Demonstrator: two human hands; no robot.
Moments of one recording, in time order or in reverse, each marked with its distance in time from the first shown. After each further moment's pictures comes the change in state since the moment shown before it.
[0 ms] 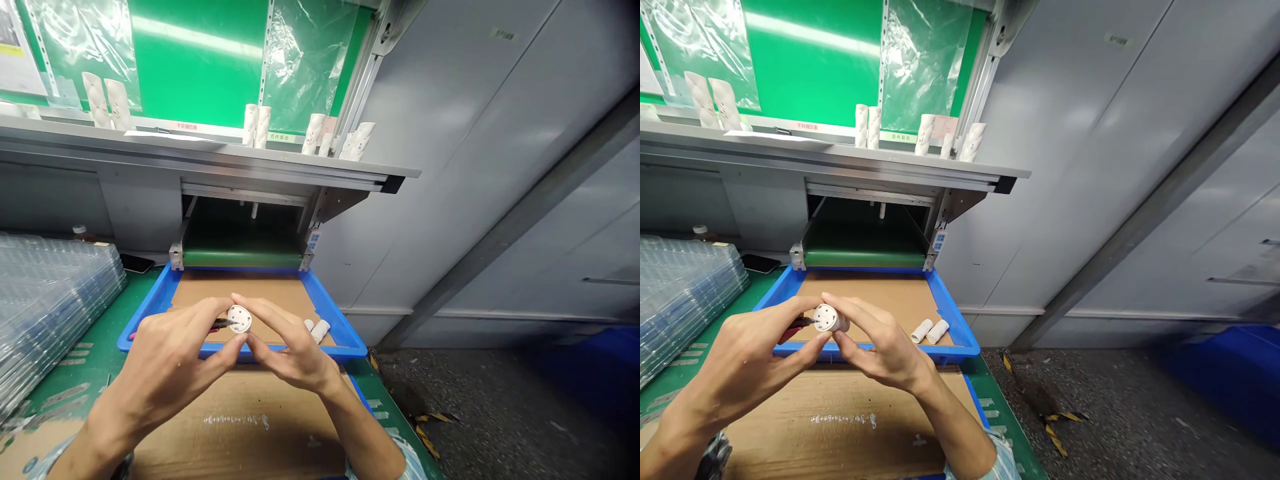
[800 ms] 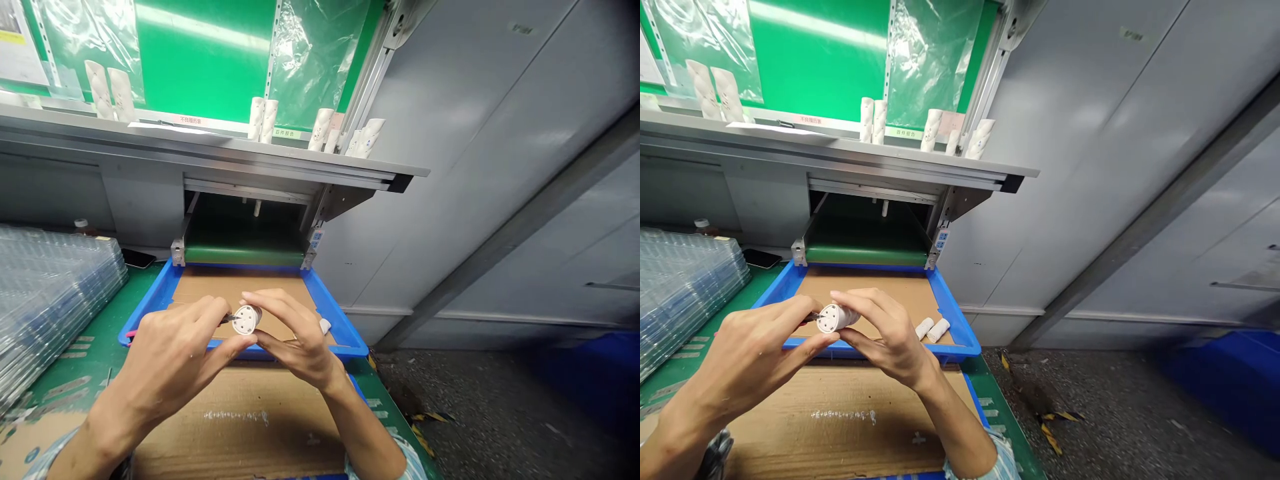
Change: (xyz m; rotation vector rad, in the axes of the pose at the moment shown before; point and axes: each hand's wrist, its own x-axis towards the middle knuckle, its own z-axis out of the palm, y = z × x) left_hand -0.003 0.000 0.001 0.215 -0.038 0.038; right_hand 0.003 0.000 -0.003 -0.104 0.143 -0.046
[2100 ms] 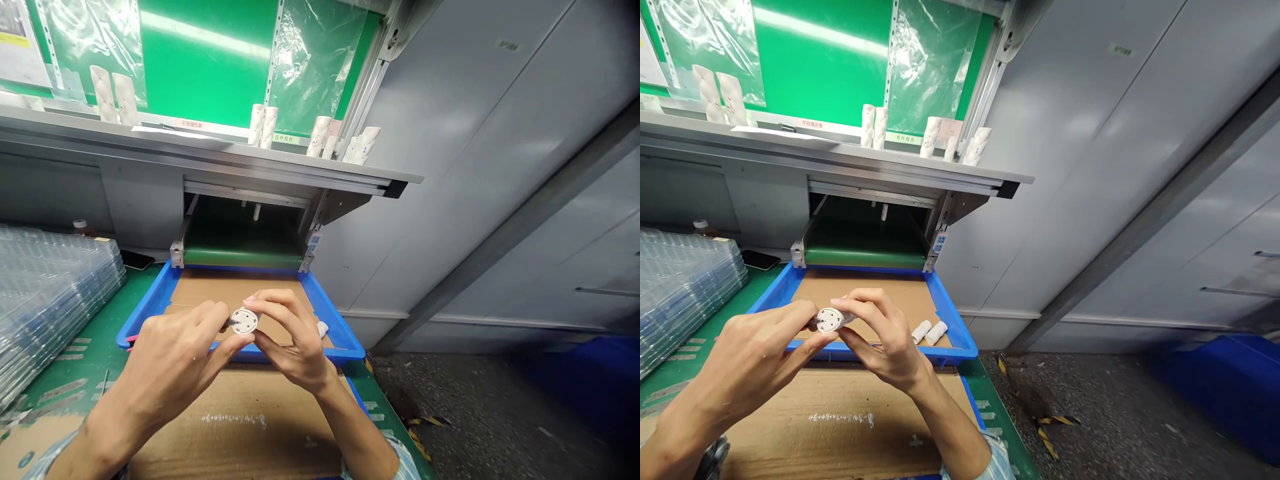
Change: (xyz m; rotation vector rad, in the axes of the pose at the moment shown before) left_hand 0.001 0.004 -0.001 0.026 -0.025 0.003; right_hand -0.005 0.000 0.008 -0.038 0.093 -0.021
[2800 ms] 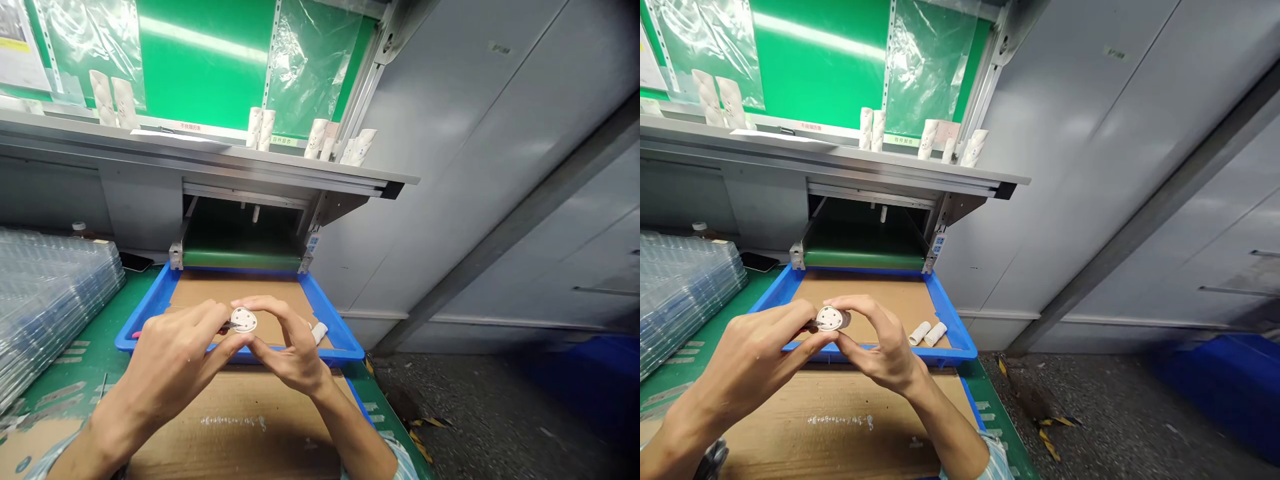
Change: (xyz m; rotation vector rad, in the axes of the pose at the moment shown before) left_hand 0.004 -0.001 0.002 -0.176 0.061 0.000; right_hand -0.001 0.000 0.006 0.213 -0.003 0.060
